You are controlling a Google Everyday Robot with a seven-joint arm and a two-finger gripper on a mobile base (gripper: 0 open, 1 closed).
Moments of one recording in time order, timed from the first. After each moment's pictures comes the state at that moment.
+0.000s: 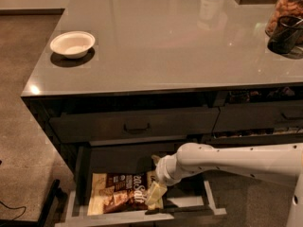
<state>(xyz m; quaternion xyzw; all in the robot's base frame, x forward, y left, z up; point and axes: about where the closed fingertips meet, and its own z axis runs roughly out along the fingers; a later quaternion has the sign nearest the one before) 0.473 -0.007 0.466 -0.63 0.72 0.18 0.24</state>
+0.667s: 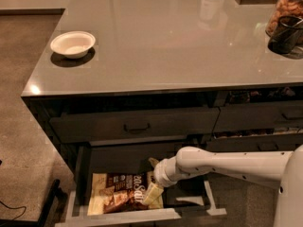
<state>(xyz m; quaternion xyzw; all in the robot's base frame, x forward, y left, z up) 0.487 0.006 0.425 -0.61 0.71 0.22 0.26</state>
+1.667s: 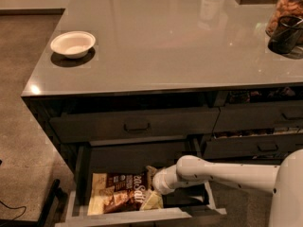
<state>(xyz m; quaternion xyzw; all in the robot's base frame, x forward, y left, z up) 0.480 0.019 0.378 -0.60 0.70 0.27 0.28</state>
